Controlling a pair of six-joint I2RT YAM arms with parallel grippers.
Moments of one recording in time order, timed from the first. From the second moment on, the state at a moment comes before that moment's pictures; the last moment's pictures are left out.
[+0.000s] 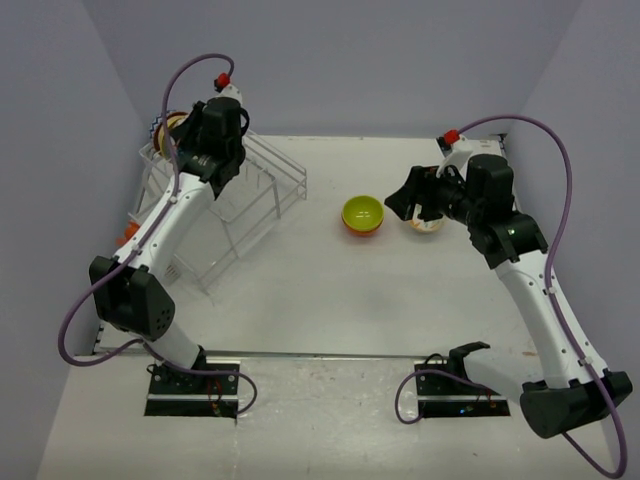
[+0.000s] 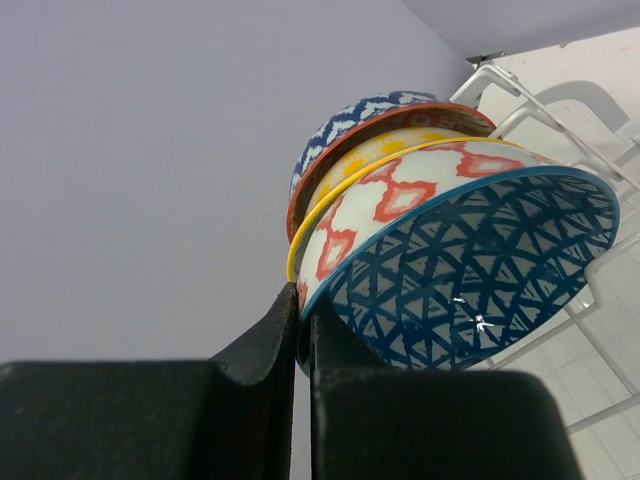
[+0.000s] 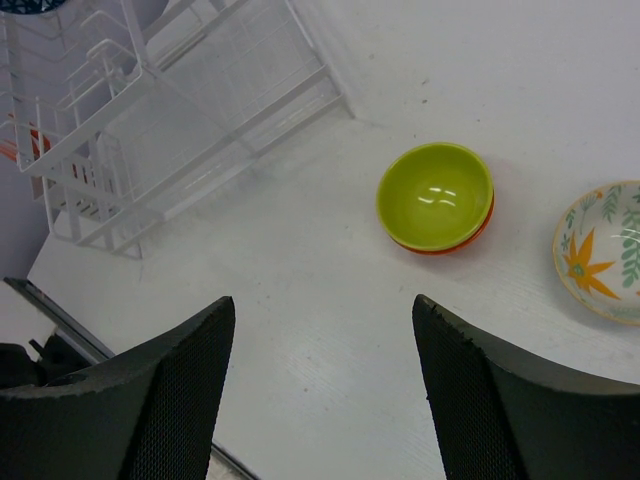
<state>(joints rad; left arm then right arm) -0.32 1.62 1.59 -0.31 -1.01 0.58 0.27 1.09 1.25 -0.59 -0.34 0.29</state>
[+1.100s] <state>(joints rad) -0.45 1.45 1.71 -0.44 -0.80 0.35 0.31 1.09 1.26 -0.50 -0.46 0.38</state>
